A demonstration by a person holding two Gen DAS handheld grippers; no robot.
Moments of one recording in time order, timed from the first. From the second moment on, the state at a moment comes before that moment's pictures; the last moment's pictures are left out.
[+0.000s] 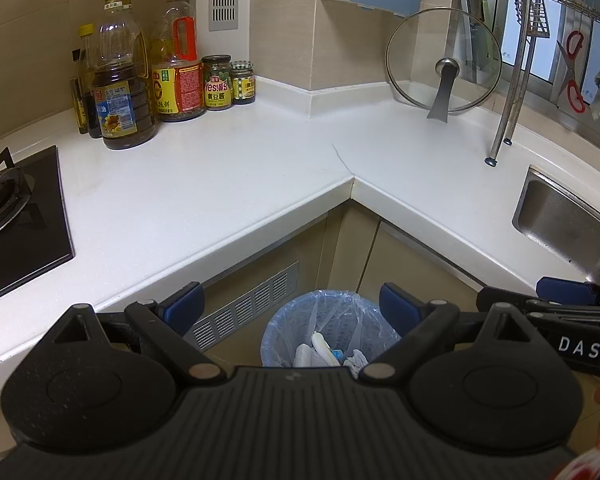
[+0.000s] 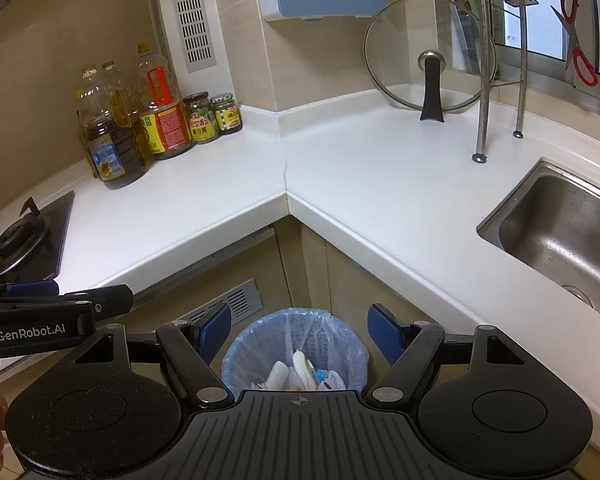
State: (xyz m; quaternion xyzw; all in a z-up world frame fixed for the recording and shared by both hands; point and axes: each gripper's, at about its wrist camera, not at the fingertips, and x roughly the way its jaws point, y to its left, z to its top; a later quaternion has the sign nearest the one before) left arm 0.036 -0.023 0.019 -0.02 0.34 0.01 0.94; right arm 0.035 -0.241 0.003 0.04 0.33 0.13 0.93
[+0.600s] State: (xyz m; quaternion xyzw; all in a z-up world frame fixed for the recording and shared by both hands) left arm 0.036 -0.023 0.021 -0.03 0.33 0.01 0.94; right arm 0.035 -0.242 0.005 0.04 0.33 0.13 0.93
